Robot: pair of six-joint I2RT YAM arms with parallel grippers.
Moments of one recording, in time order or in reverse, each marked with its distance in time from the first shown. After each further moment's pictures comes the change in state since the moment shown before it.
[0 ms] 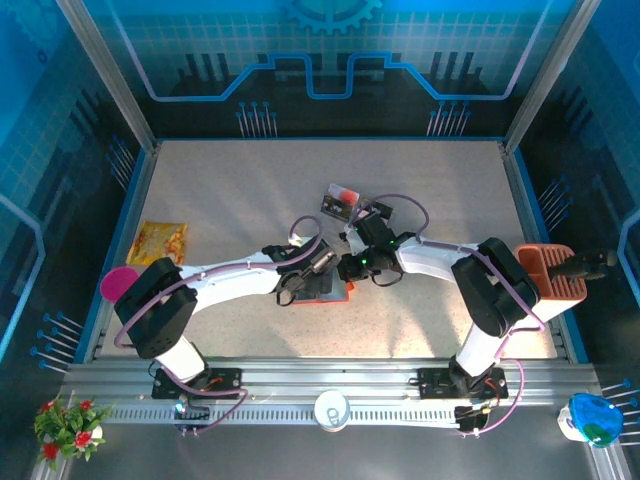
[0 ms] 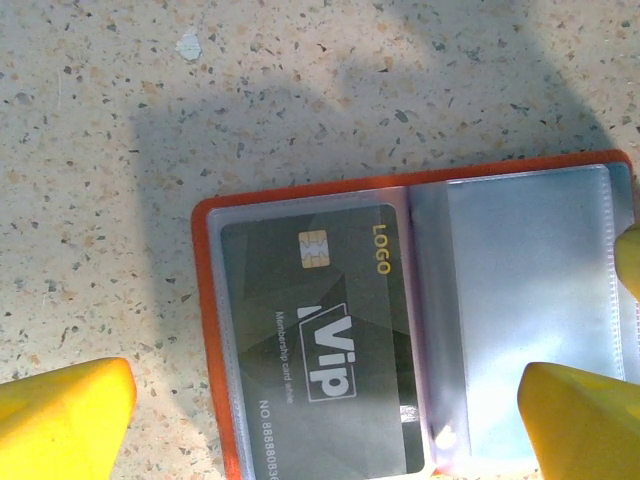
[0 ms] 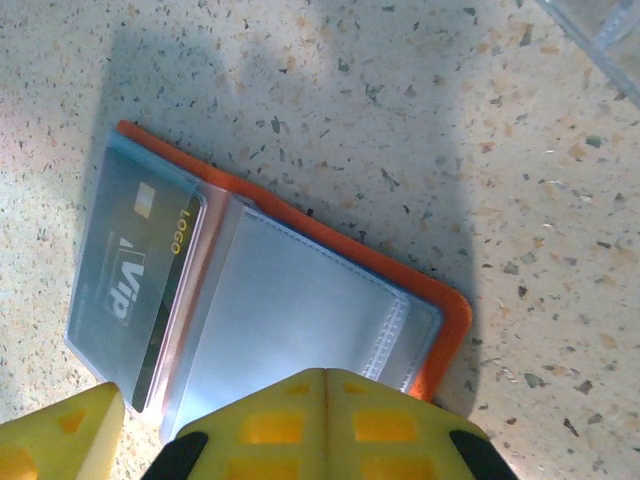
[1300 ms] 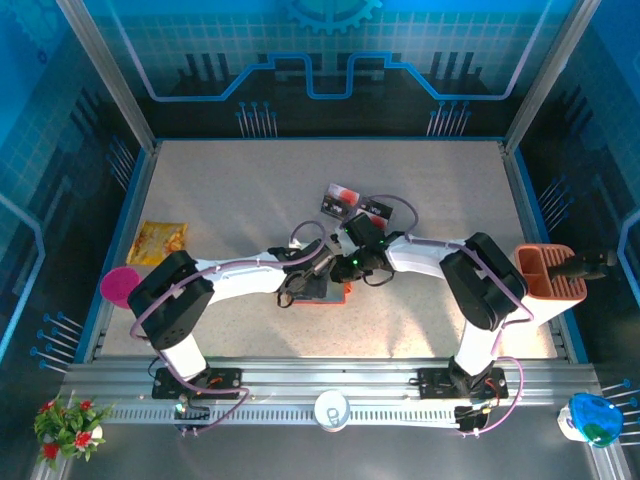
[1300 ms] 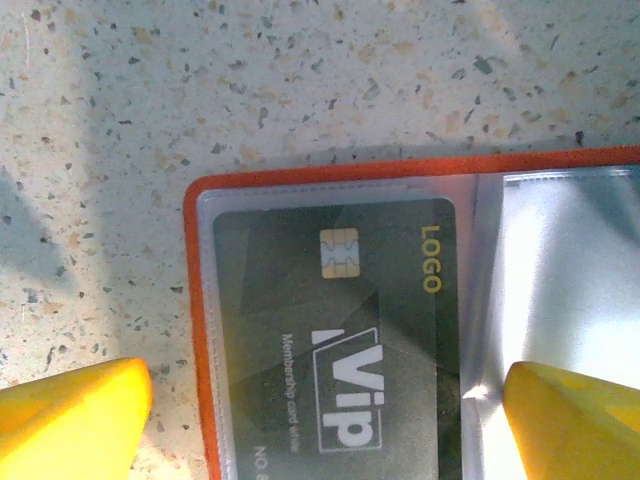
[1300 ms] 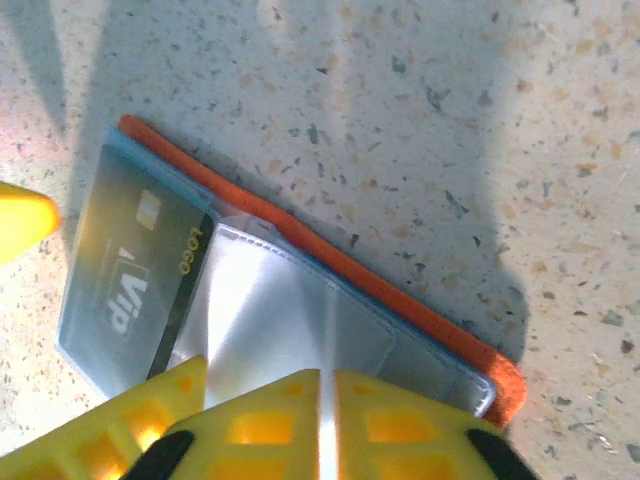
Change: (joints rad) left arm 0.017 0.079 -0.028 0.031 0.005 0.034; right arm 0.043 0.062 0.055 0.003 0.004 0.044
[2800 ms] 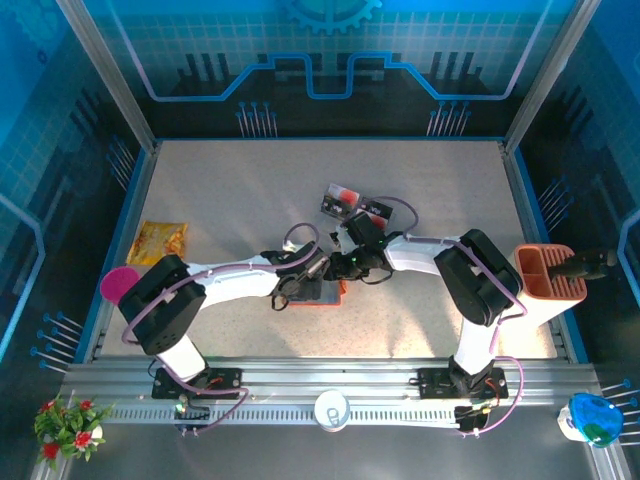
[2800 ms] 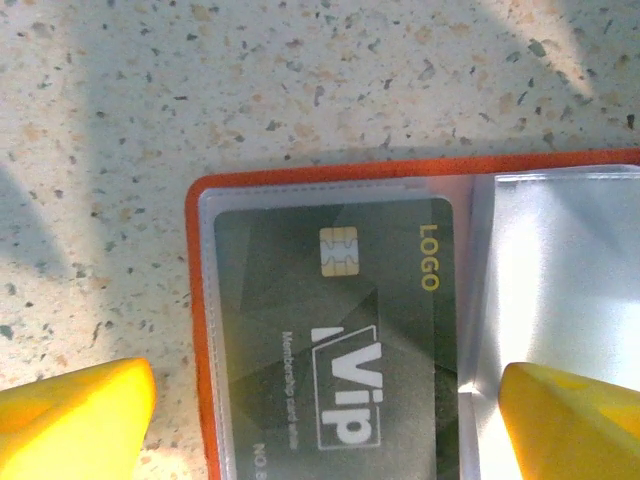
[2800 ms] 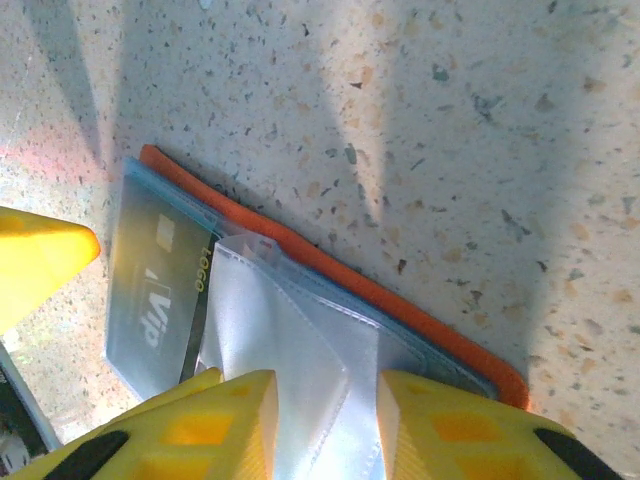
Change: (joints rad) left arm 0.010 -0.061 -0.058 0.013 -0.005 -0.003; right arm -0.013 0.047 0.003 0.071 -0.113 0.109
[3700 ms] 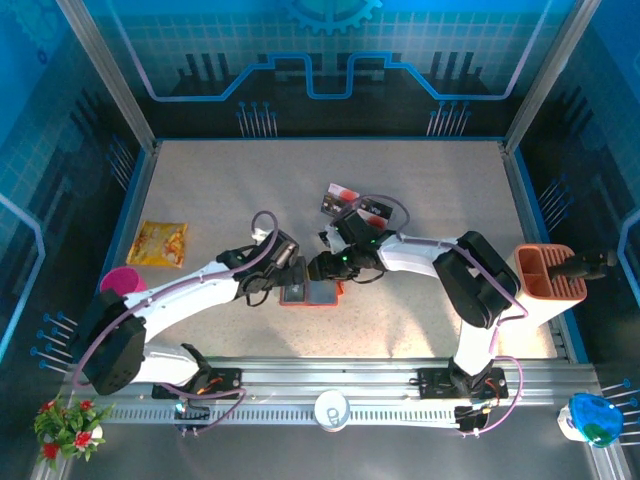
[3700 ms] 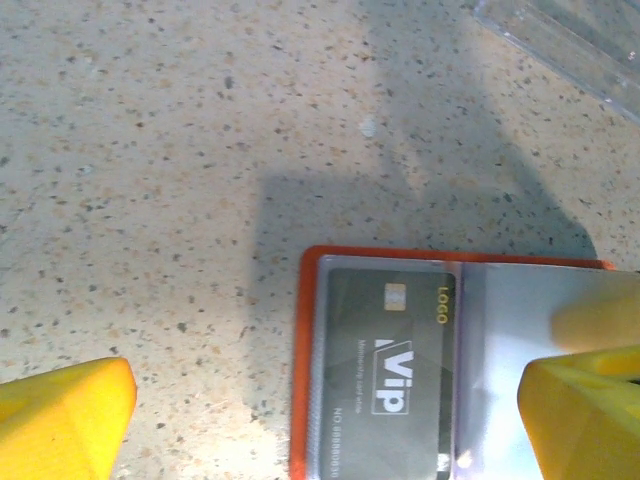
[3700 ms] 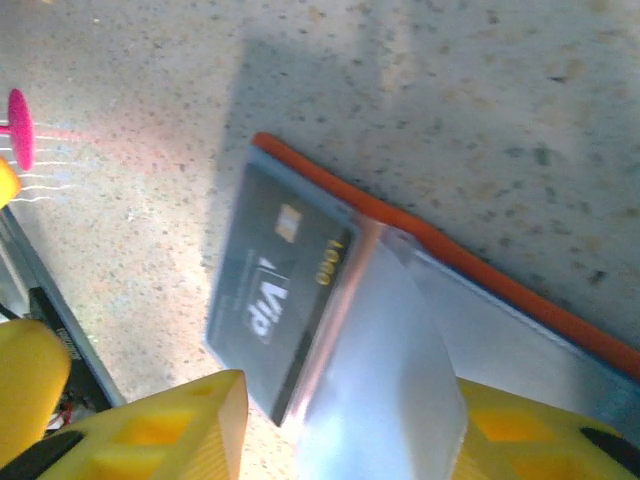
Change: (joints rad) left arm 0.124 -0.320 -0.101 -0.007 0.000 -0.004; right arm 0.065 -0.003 0.061 -0.009 -0.048 0.063
